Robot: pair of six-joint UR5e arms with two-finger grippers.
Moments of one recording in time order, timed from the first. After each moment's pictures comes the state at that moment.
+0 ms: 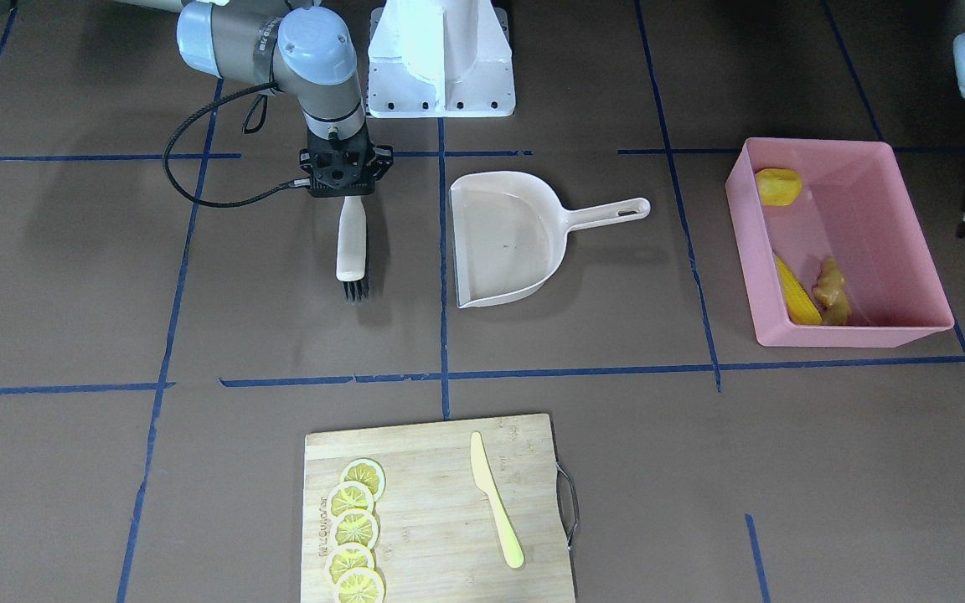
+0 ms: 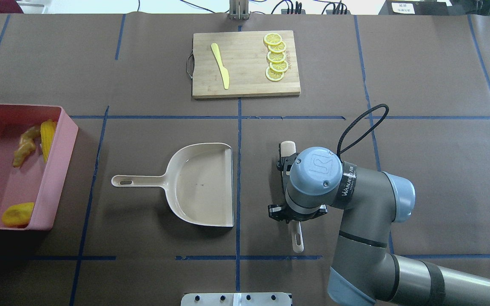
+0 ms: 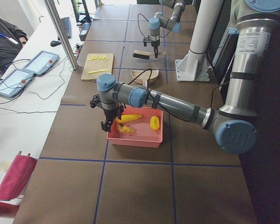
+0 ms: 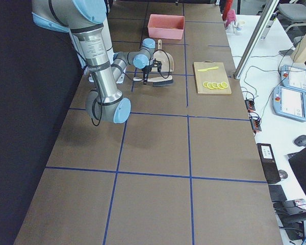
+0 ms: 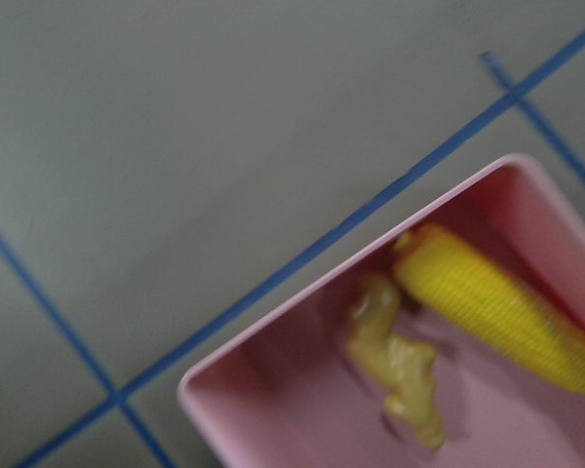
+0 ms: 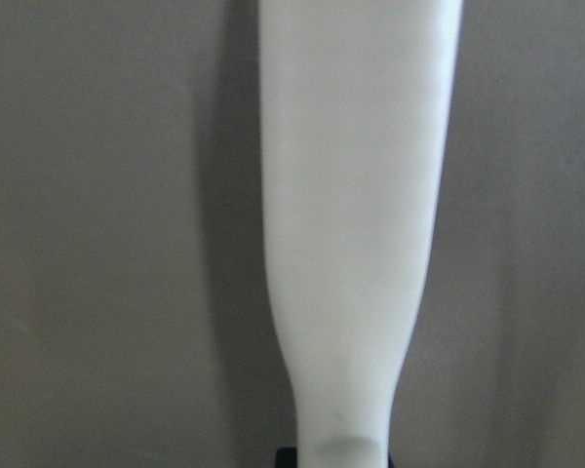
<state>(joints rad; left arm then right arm) -1.42 -1.64 -1.73 -1.51 -2.34 0.19 0.39 -1.09 1.84 -1.64 1.93 1.22</state>
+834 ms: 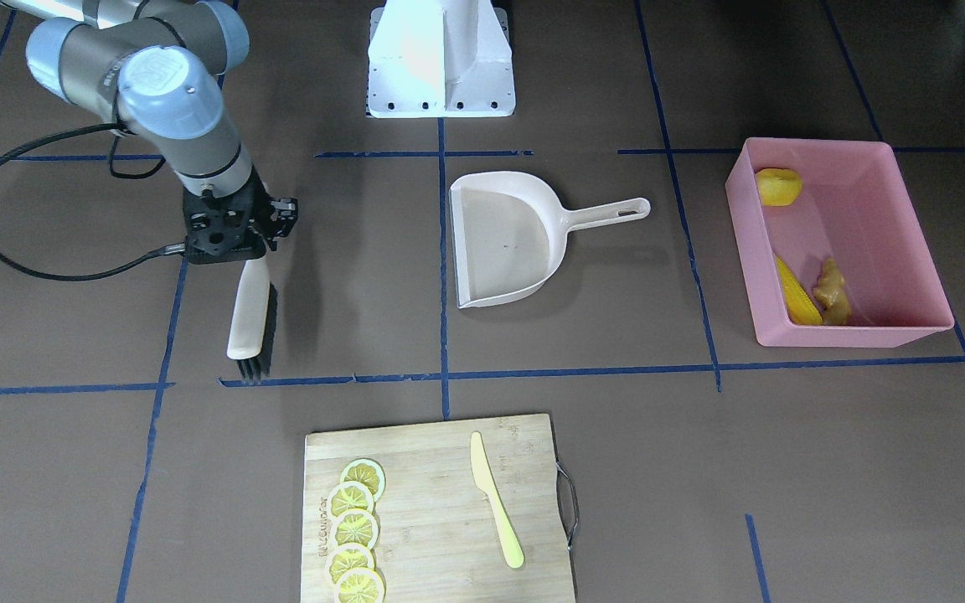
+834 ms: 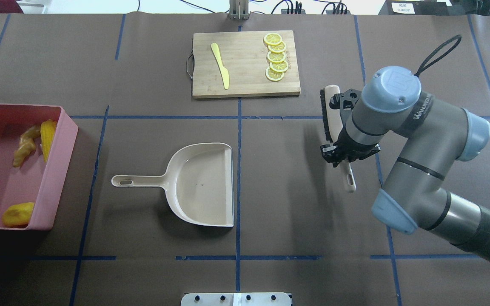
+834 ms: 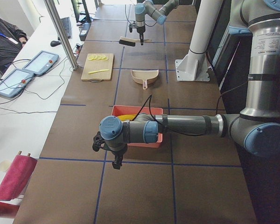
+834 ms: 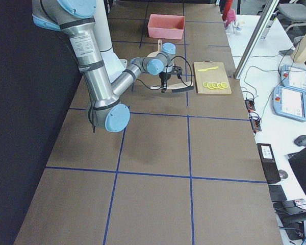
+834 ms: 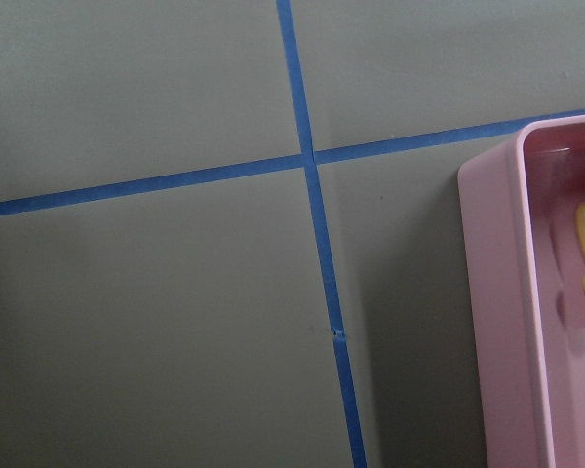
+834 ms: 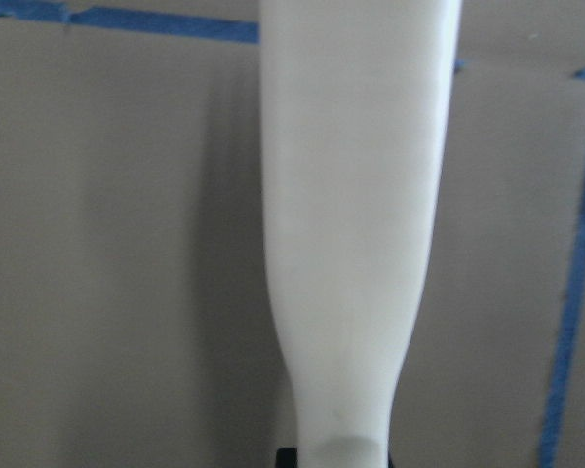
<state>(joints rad) -1.58 -1.55 -1.59 -1.54 -2.41 0.20 0.70 -1.21 1.86 -1.64 2.06 0.90</state>
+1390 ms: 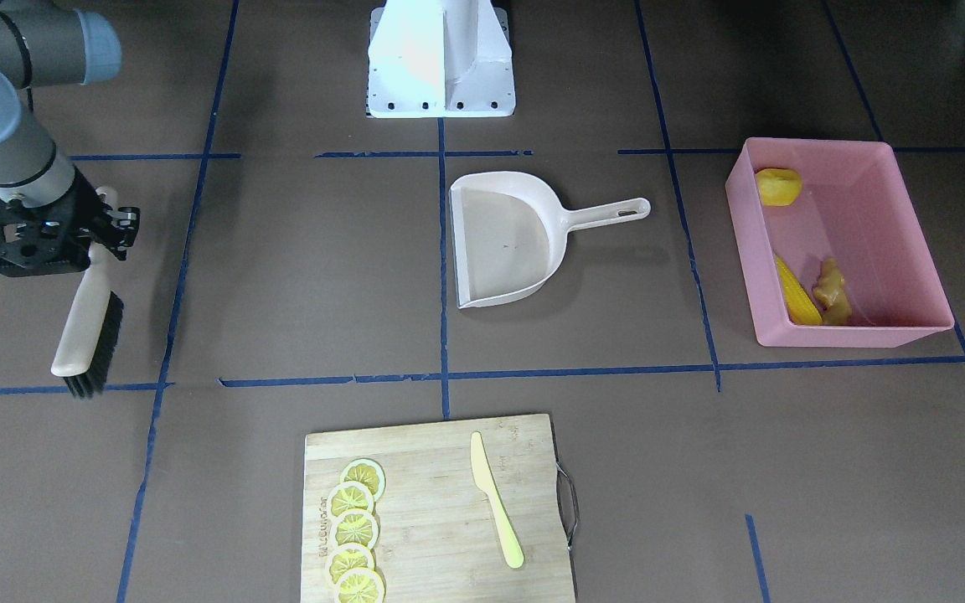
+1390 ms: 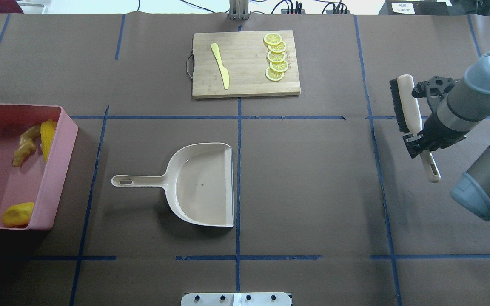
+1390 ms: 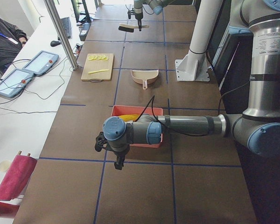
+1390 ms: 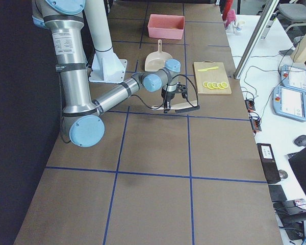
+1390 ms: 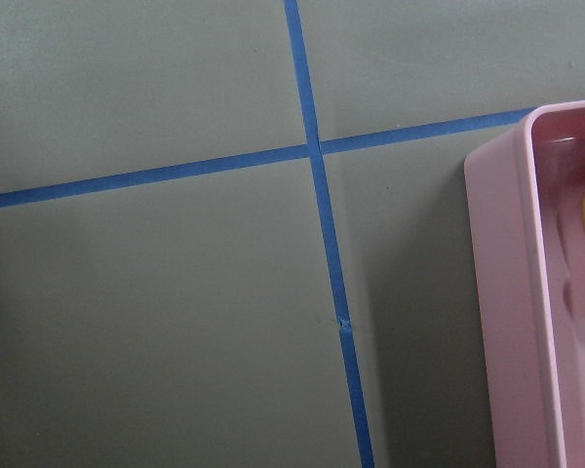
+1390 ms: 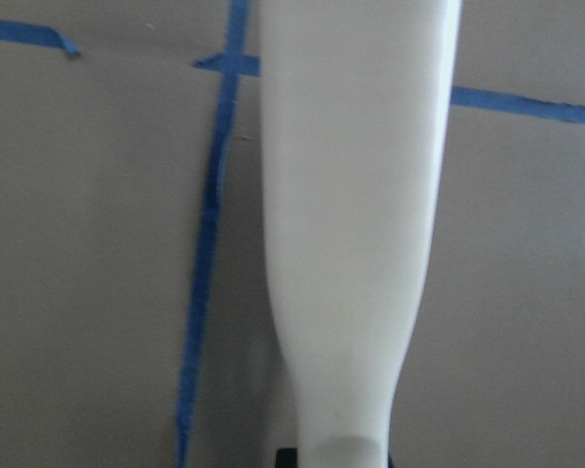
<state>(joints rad) -1.58 -1.52 -1.62 -1.56 -2.42 0.20 0.90 -1.48 1.93 -1.63 2.12 0.65</state>
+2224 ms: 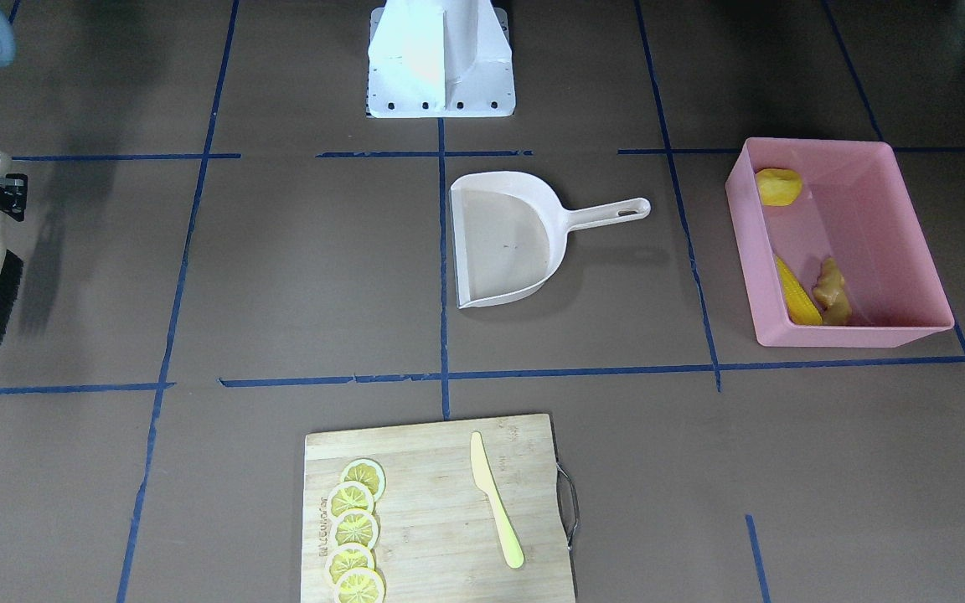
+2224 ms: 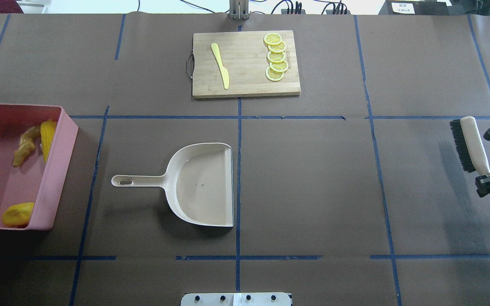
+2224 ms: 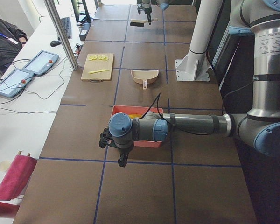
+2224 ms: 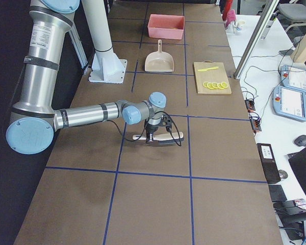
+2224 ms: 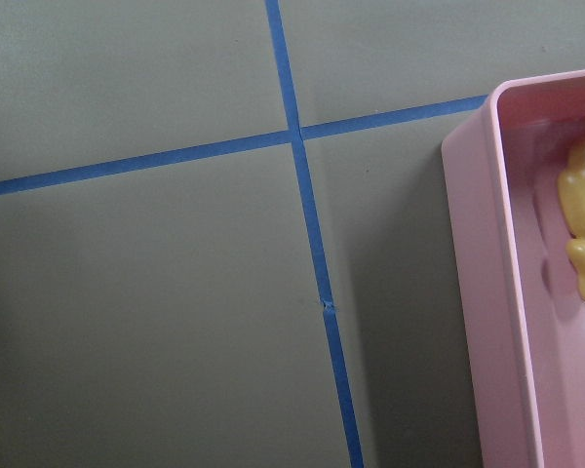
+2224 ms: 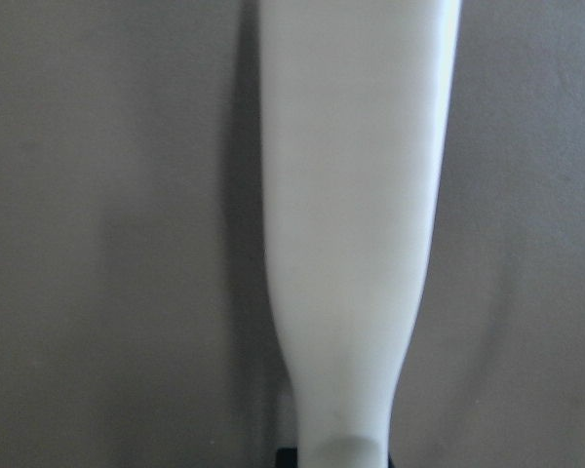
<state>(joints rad) -1.58 -1.49 -1.67 -1.56 -2.42 0.19 0.95 -1.80 1.86 -1.35 2.18 0.54</state>
